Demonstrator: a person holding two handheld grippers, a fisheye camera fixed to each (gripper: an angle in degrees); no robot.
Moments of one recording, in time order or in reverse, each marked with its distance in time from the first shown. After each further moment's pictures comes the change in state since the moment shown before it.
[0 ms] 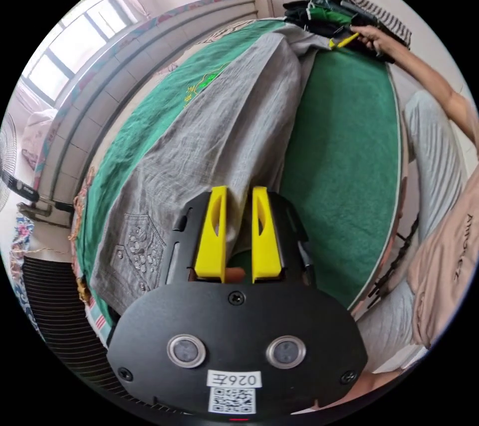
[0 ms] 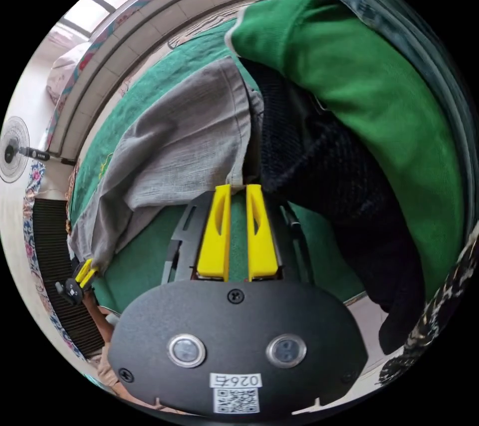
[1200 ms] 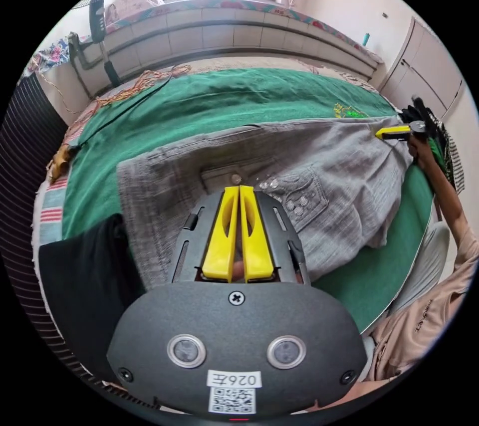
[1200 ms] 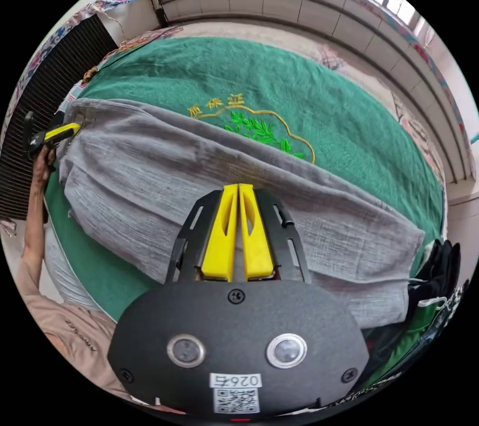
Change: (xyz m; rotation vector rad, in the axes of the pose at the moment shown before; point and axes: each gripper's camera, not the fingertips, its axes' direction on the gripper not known) left arm -0.245 0.190 0.024 -0.056 0.050 -0.663; right arm 0.345 0.475 0.265 0.048 0.092 -0.917
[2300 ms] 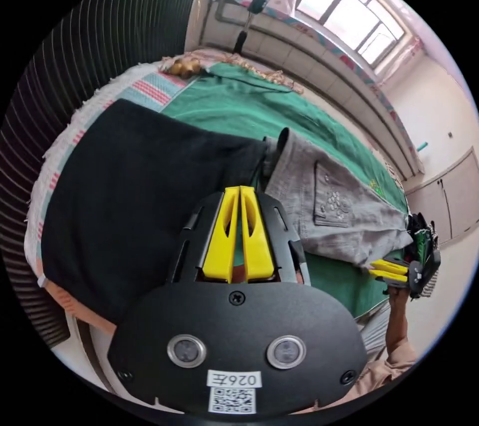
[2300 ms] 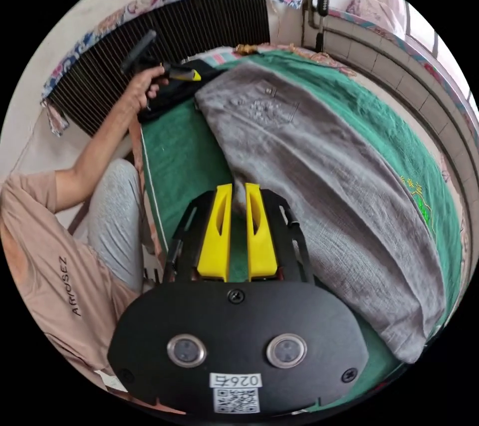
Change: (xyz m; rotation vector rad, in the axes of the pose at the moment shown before) left arm -0.168 0.134 -0.070 0.266 0.062 -0.506; right arm -0.365 0.562 0.062 0.198 -0.376 -0.371
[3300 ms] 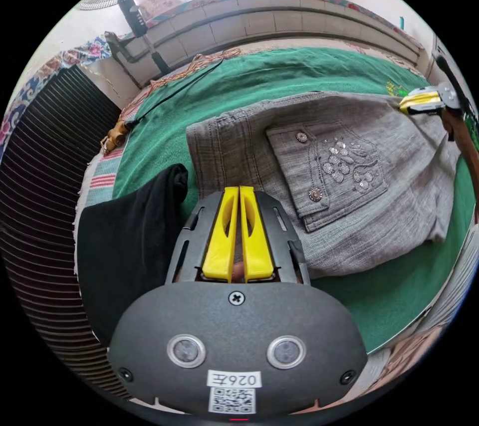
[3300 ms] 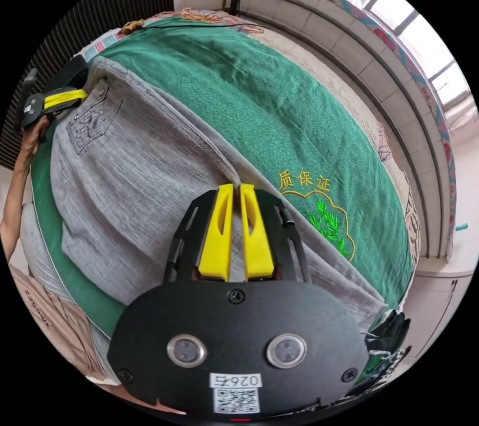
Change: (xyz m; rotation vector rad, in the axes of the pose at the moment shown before) left arm 0.169 -0.003 0.092 -0.237 -0.367 0.497; right arm 0.320 -0.446 0.275 -0.309 0.416 0.082
